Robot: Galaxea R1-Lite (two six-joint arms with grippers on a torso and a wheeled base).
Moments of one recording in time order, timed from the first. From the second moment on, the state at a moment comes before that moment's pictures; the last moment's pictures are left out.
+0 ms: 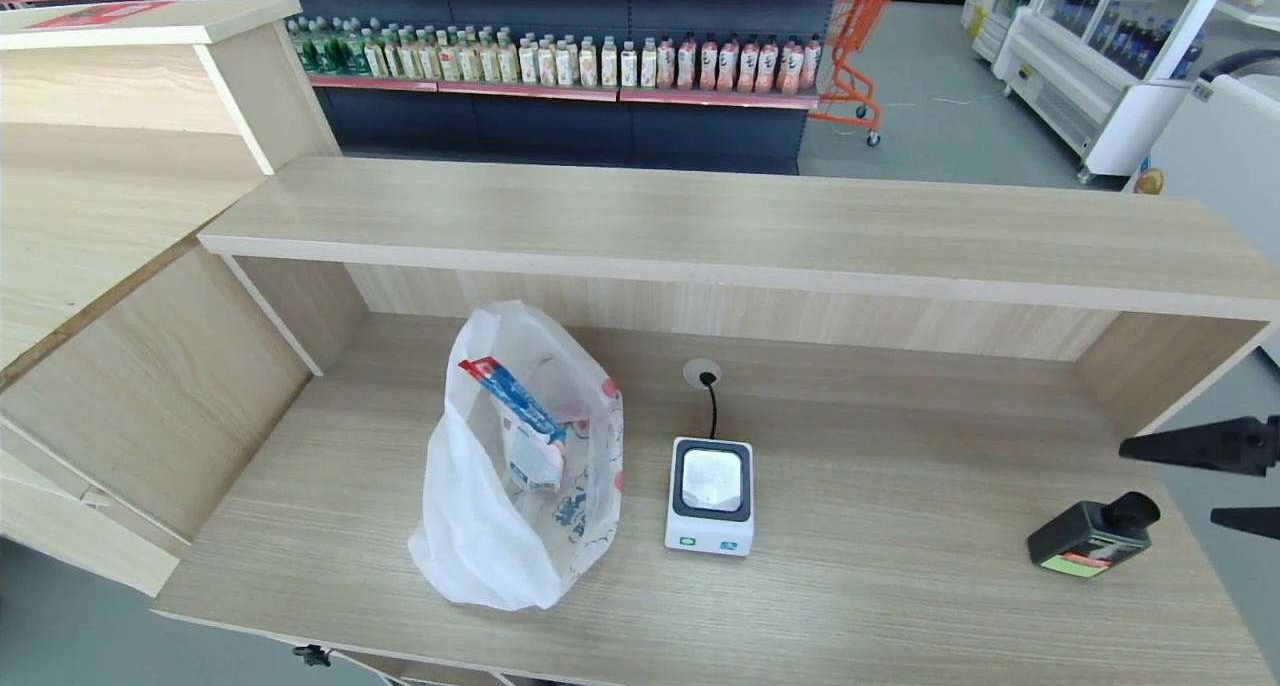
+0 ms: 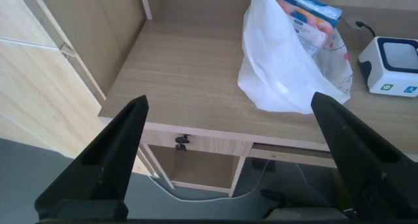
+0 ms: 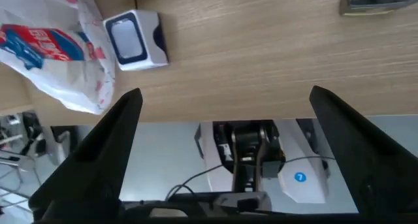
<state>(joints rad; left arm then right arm) 0.00 0.00 0.00 0.00 0.01 0.01 -0.21 1.18 -0.87 0.42 0.40 0.27</state>
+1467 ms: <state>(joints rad) 0.00 0.00 0.00 0.00 0.01 0.00 -0.22 1.59 -0.75 0.21 0.18 -0.74</state>
